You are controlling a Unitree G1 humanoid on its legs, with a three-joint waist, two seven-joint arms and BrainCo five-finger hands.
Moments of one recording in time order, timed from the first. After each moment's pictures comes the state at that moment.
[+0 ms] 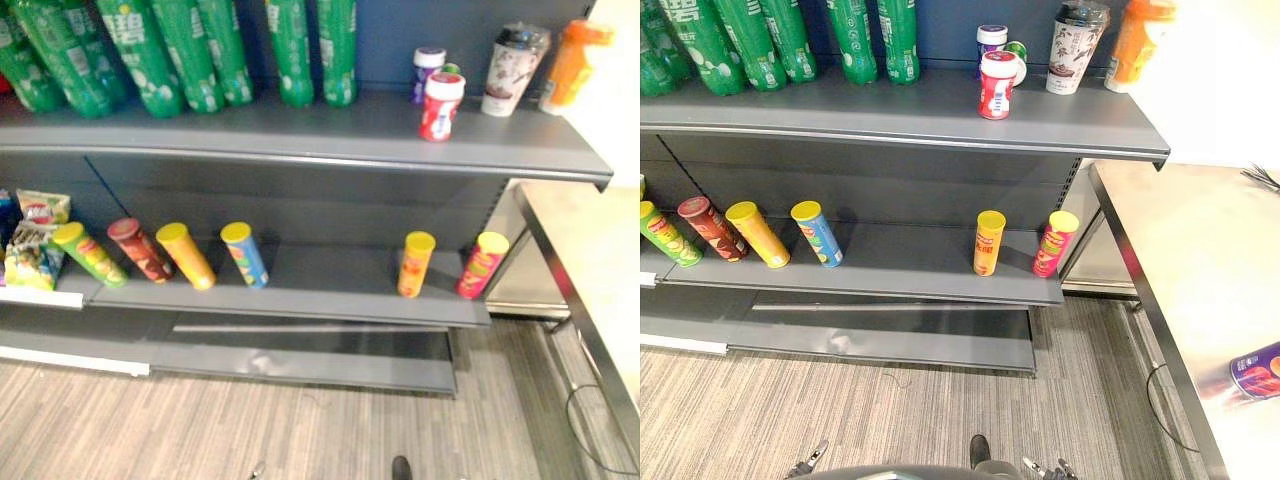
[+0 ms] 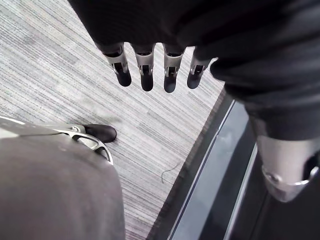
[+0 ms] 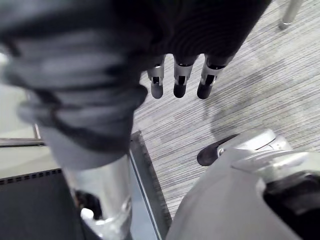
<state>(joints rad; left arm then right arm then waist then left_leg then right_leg) 0.15 0.05 0.39 1.15 -0.10 -0.11 0.05 0.19 -0.06 -0.33 1.11 0.20 -0.11 0.03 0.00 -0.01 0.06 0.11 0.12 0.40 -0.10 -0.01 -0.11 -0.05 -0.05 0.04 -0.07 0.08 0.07</state>
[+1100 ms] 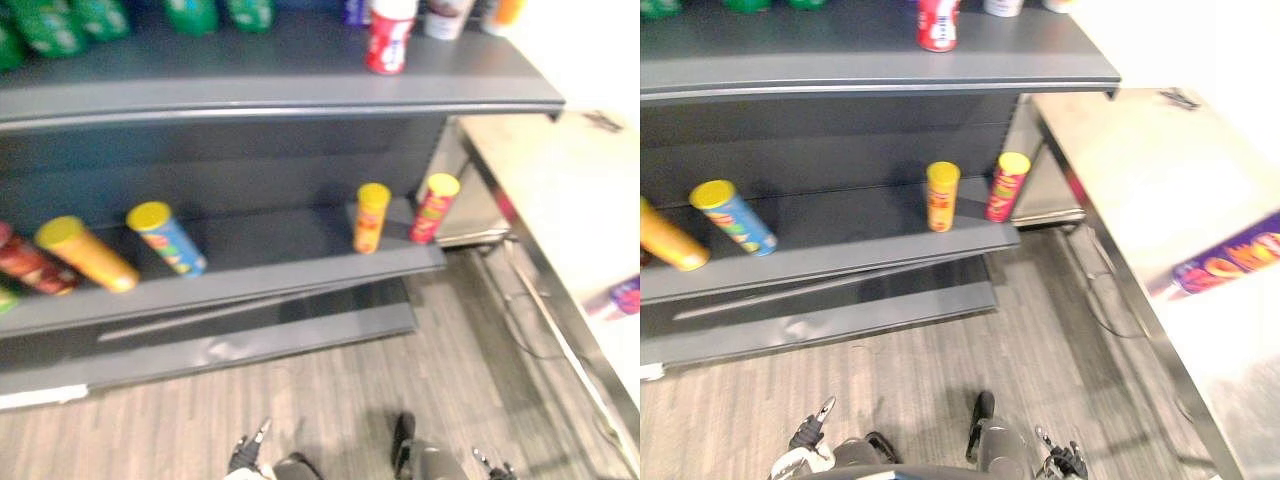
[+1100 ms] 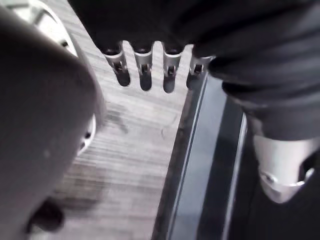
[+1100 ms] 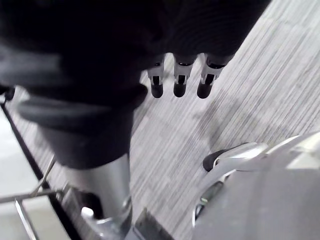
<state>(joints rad) 0.03 0.02 0.38 1.07 -0.14 -0.12 0.06 0.15 0.03 -0.46 1.02 0.32 -0.12 -0.04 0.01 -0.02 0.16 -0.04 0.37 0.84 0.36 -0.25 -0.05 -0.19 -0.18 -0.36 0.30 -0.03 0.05</state>
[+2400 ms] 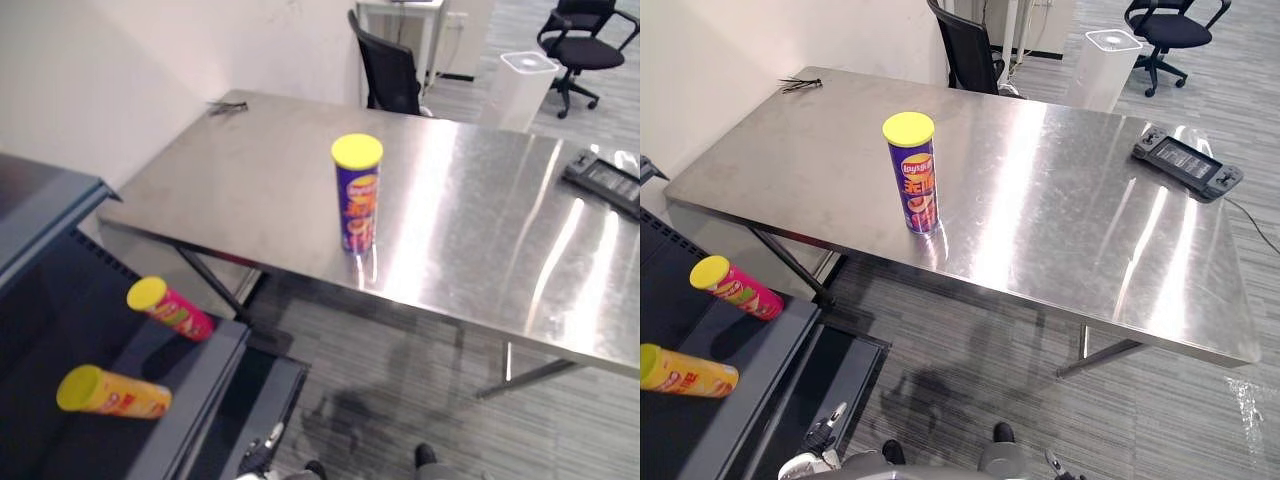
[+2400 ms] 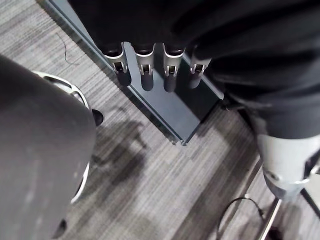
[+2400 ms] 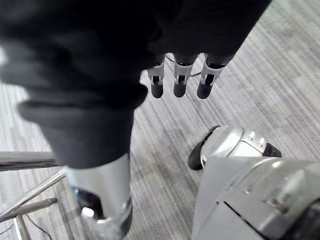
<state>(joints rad) 0.05 0.04 0.27 1.14 -0.17 -0.13 0.04 0.12 -0.03 -0.59 1.19 0.31 -0.12 -0.04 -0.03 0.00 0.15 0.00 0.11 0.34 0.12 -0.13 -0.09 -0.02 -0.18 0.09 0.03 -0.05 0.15</state>
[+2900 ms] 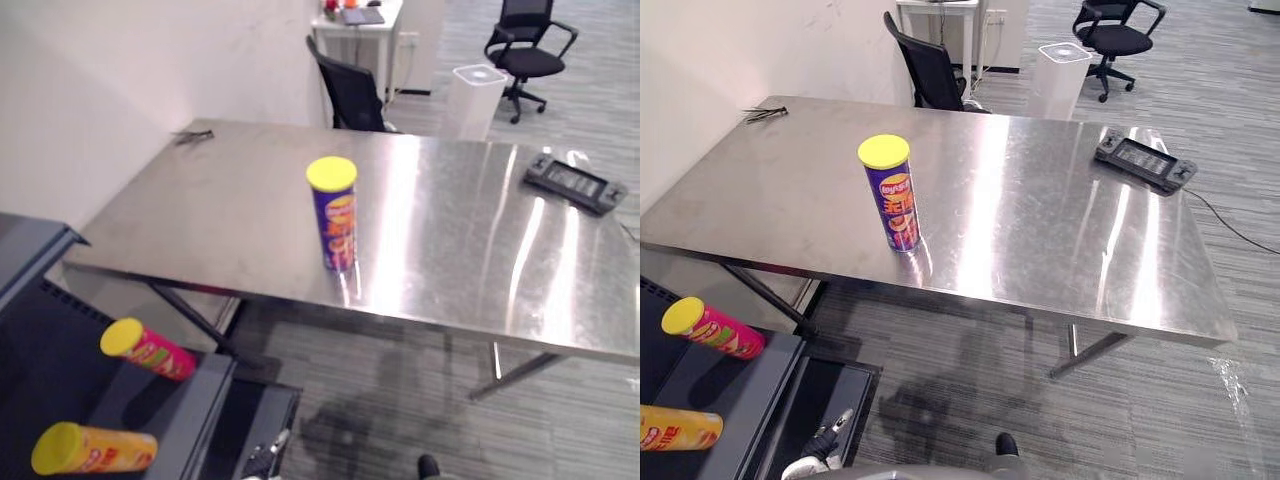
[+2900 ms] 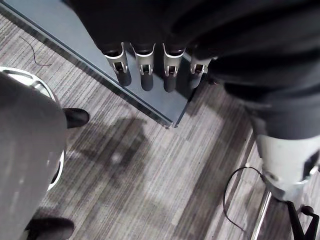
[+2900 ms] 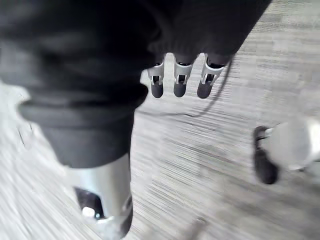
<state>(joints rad) 0.06 0.04 0.33 1.15 -0.10 -0.13 0.03 0.05 -0.13 -1.20 1.19 0.49 -0.12 -0.10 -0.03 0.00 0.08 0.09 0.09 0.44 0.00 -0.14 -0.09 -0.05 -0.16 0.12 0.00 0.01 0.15</state>
